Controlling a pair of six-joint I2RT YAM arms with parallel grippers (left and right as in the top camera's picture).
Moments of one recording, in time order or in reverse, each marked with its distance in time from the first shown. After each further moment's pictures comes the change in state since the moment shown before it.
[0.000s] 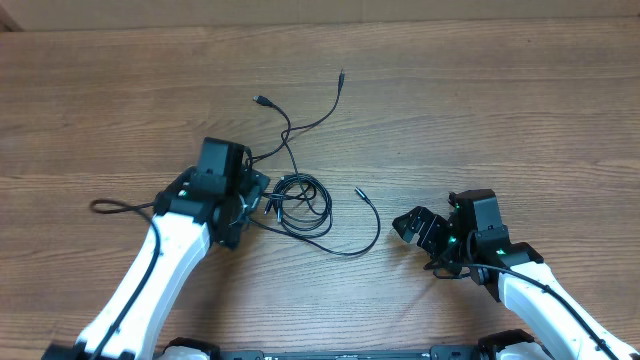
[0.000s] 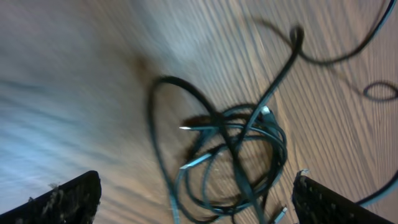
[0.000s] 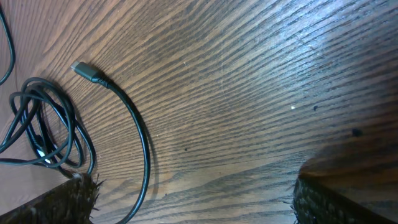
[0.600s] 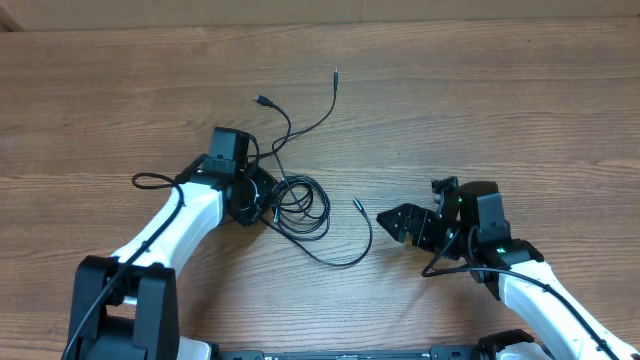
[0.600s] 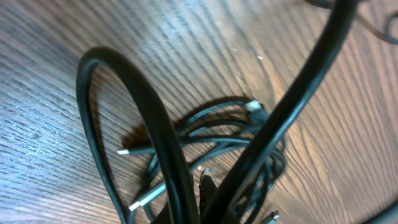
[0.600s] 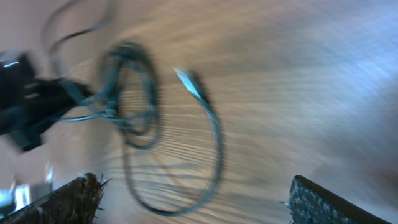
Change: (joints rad) left arm 0.046 0.248 -0.002 0.227 0.242 0.214; right arm 0.000 0.000 0.029 0.172 -0.242 -0.221
